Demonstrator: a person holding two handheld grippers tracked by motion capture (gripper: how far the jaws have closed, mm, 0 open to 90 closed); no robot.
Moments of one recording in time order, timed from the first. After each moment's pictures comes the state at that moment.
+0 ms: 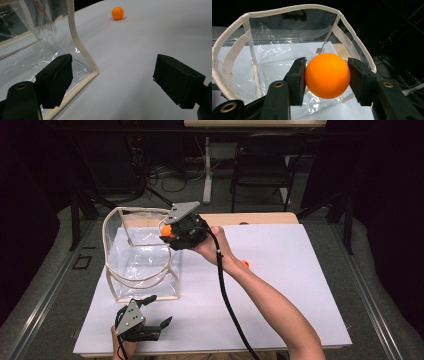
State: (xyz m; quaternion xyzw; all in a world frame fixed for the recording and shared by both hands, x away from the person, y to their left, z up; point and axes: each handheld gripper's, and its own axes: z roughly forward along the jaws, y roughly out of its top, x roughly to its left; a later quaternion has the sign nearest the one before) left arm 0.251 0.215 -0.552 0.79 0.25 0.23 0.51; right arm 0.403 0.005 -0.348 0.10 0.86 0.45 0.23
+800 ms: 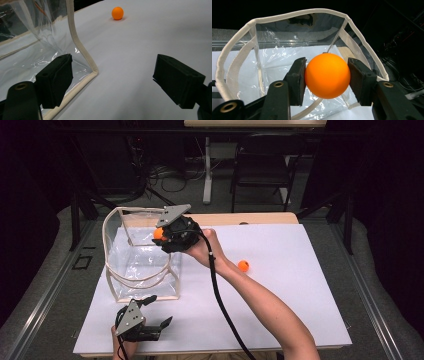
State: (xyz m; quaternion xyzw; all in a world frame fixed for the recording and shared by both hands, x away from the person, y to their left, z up) left arm 0.250 0.215 -0.552 0.79 0.25 0.23 0.51; right arm 0.400 0.023 -0.352 0.10 0.86 0.45 0.22
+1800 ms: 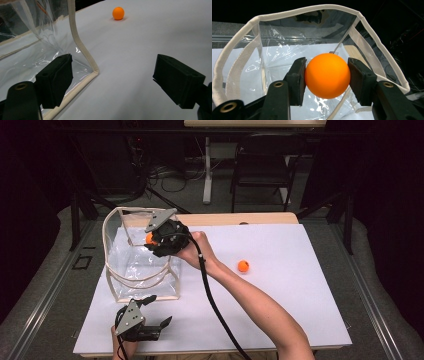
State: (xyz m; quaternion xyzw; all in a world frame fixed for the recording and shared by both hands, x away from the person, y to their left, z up) left arm 0.251 0.215 -0.552 0.79 0.25 0.23 0.51; right arm 0.400 0.048 -0.363 0.09 0.87 0.44 0.21
